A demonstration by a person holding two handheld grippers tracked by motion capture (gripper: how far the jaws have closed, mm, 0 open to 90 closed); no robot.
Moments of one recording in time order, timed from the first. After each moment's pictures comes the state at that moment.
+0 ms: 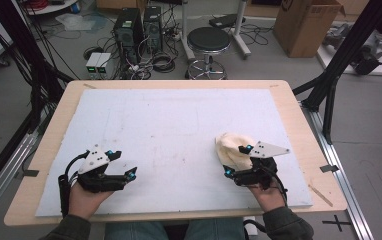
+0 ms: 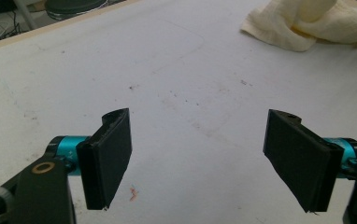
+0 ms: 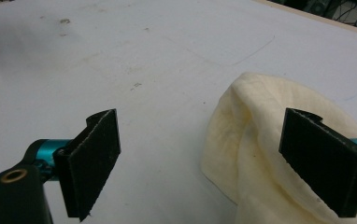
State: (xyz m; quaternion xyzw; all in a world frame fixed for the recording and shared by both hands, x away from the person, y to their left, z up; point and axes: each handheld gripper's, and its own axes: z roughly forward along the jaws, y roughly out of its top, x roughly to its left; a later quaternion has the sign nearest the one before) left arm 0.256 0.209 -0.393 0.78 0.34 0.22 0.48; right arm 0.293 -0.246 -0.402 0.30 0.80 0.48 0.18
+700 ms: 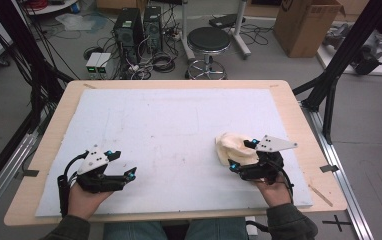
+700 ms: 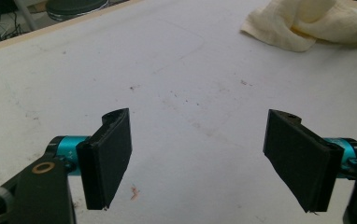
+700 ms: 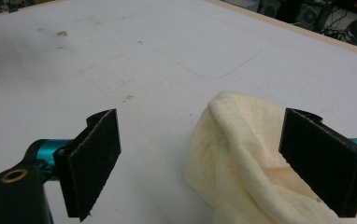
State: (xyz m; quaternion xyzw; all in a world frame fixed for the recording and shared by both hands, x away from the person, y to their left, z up) left arm 0.255 0.210 -0.392 0.77 0.34 0.22 0.48; right arm 0.299 -0.257 -0.384 0.30 0.80 0.48 0.18
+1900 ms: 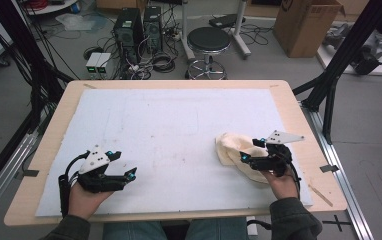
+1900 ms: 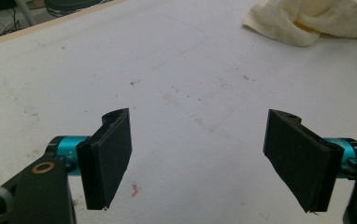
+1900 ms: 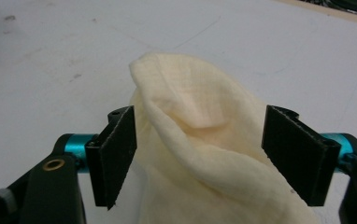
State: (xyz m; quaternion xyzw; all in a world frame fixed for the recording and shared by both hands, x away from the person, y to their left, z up) left arm 0.257 0.210 -0.396 0.78 0.34 0.22 0.48; right arm 0.327 -0.291 -0.403 0.35 0.80 0.45 0.18
